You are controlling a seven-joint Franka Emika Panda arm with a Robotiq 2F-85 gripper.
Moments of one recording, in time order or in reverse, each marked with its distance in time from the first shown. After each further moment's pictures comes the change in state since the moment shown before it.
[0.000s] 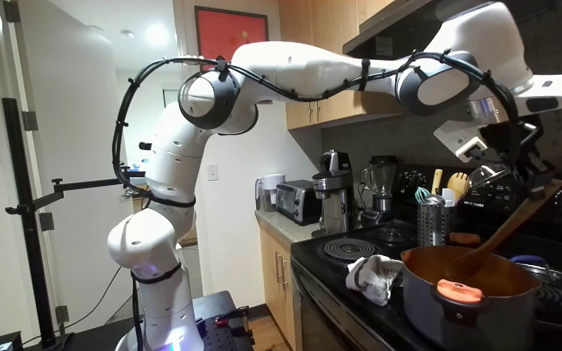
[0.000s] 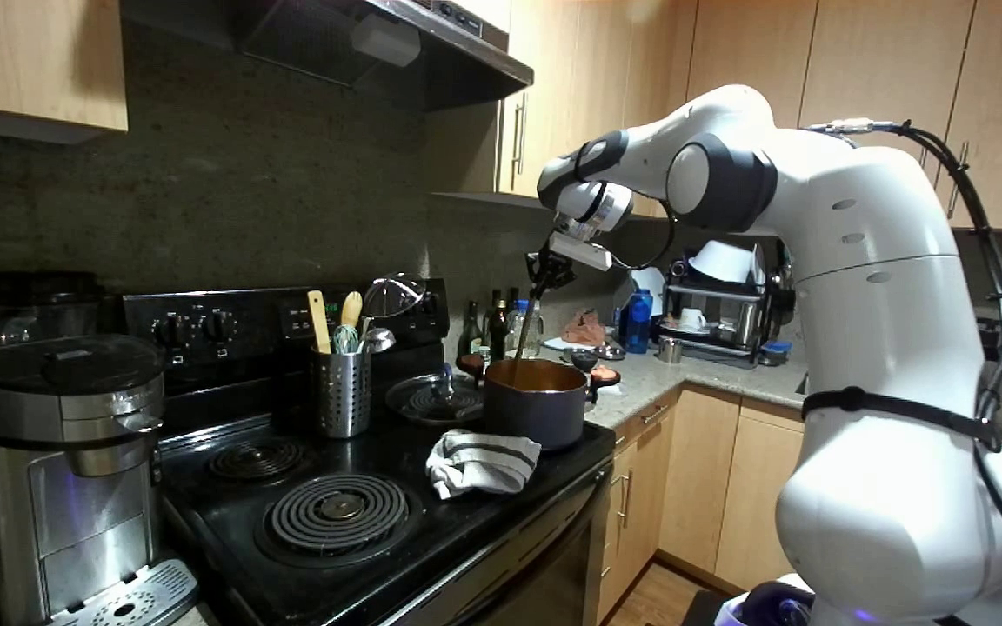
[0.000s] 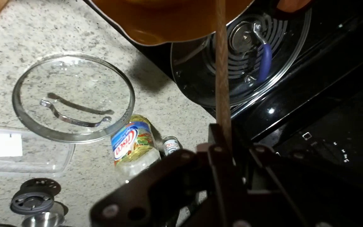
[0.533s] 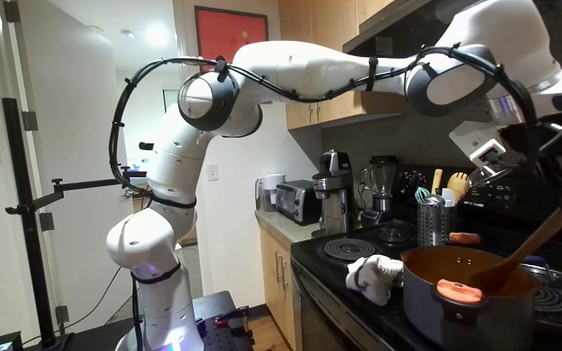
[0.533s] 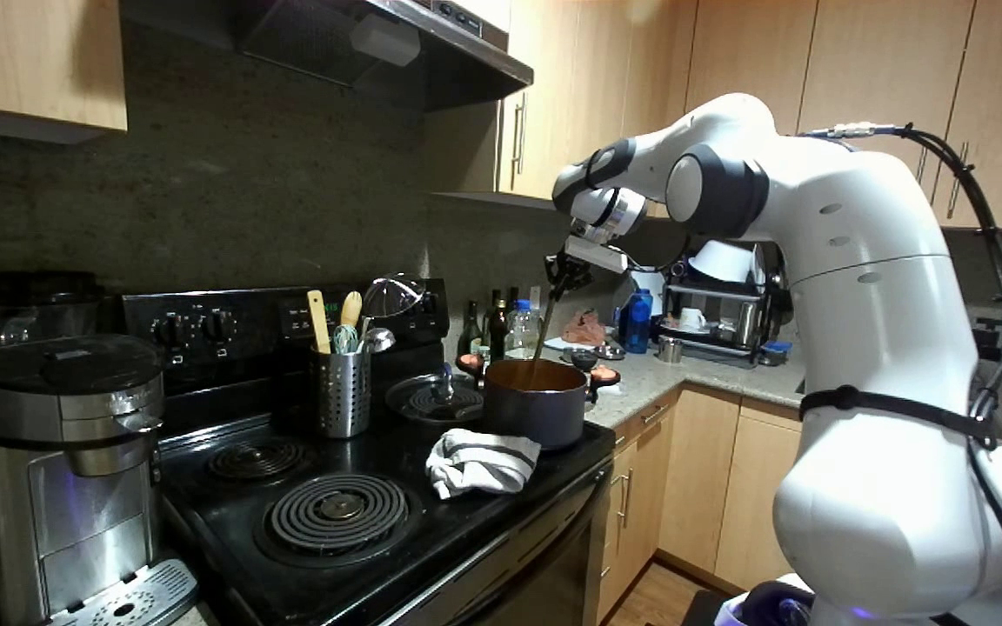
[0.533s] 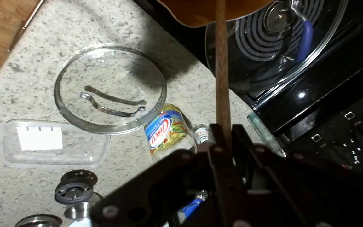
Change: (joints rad) arm -0.030 0.030 -0.043 0.029 0.002 0.011 0.019
